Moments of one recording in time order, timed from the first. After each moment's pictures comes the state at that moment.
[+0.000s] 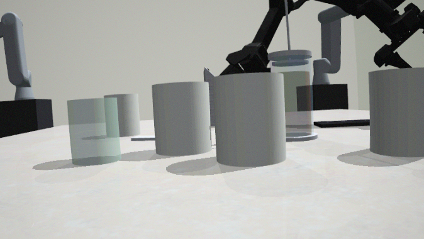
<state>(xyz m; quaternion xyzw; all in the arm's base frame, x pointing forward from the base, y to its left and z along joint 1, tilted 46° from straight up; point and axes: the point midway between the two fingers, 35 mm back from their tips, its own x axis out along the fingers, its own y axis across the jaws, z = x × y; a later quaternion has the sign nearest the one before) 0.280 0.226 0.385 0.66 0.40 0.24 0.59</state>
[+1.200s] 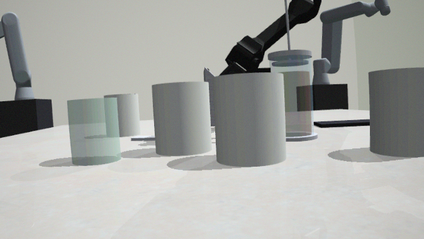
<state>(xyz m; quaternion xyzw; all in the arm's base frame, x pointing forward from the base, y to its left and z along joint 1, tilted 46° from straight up) 0.334 -0.121 0.263 0.39 0.23 0.13 0.88</state>
